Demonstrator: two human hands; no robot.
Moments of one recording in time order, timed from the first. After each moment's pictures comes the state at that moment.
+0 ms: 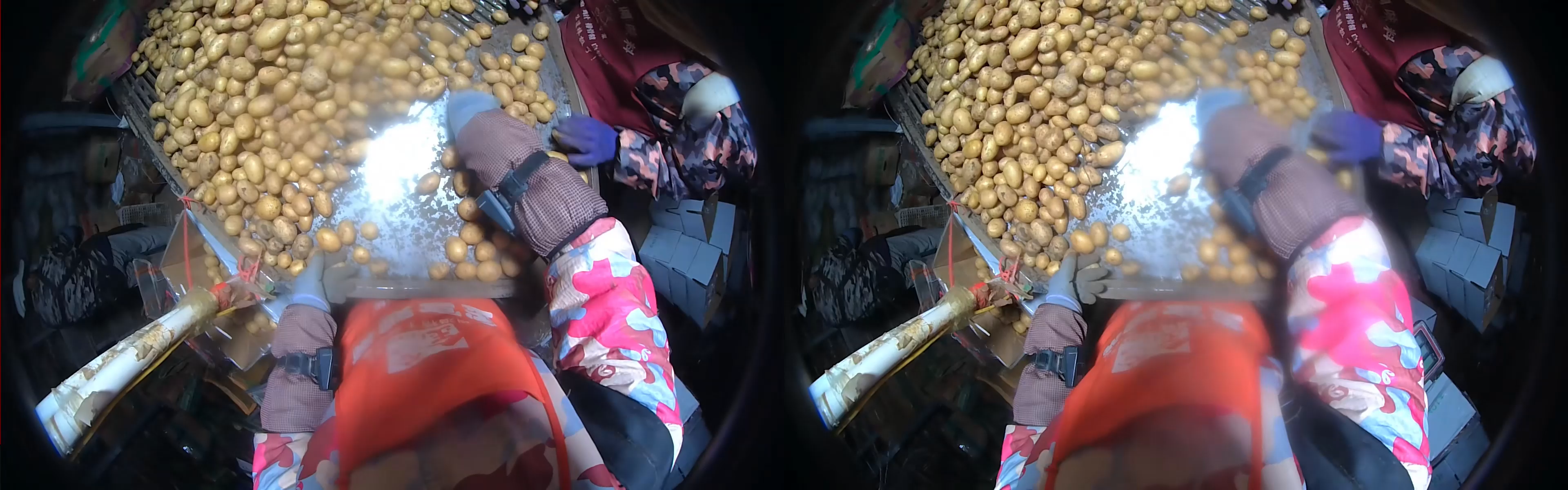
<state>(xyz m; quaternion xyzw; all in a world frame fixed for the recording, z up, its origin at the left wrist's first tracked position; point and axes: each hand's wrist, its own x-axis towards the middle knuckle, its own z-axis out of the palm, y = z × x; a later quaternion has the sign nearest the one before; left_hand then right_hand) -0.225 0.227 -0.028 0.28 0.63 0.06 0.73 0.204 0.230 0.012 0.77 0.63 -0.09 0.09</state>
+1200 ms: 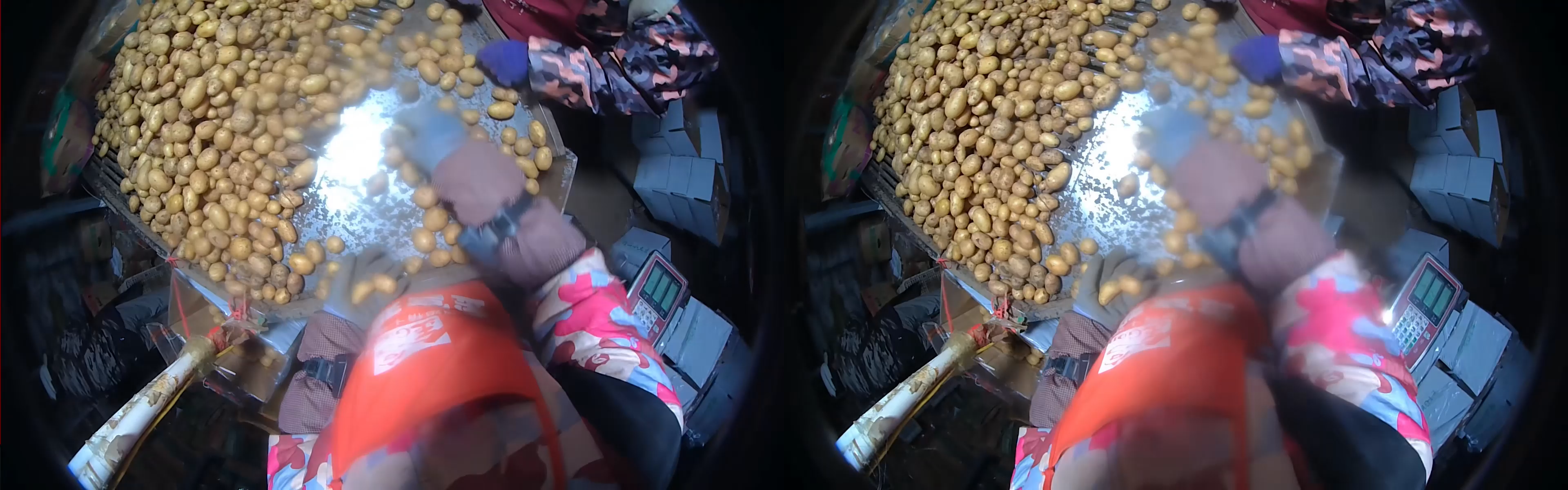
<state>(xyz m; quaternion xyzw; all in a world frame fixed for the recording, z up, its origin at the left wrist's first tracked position) -0.118 0.167 0.035 0.07 0.36 0.03 0.93 0.176 0.144 -0.025 0.81 0.57 -0.05 -0.11</state>
